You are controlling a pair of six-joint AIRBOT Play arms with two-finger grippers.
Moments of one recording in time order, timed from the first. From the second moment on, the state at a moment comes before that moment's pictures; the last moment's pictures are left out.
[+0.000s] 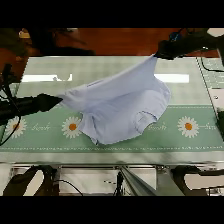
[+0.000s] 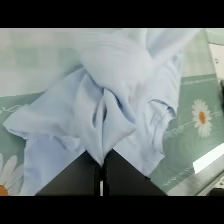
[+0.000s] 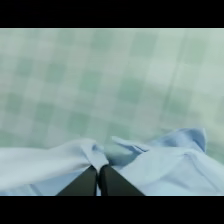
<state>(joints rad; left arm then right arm) 0.25 -0.76 0.66 0.57 -1.17 -1.02 0.05 -1.58 1.73 -1.09 1.15 1.41</state>
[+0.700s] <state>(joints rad) 0.25 -0.85 0.63 0.57 -1.13 -0.95 -0.24 -1.41 1.24 -1.21 1.42 1.38</state>
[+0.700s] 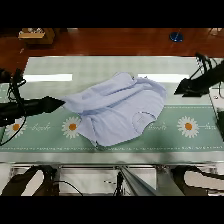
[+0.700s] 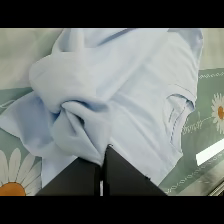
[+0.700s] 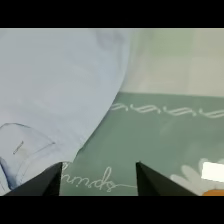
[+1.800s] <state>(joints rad) 0.25 -0.87 0.63 0.57 -1.12 -0.95 -0.24 -1.44 0.66 -0.49 0.88 1.17</state>
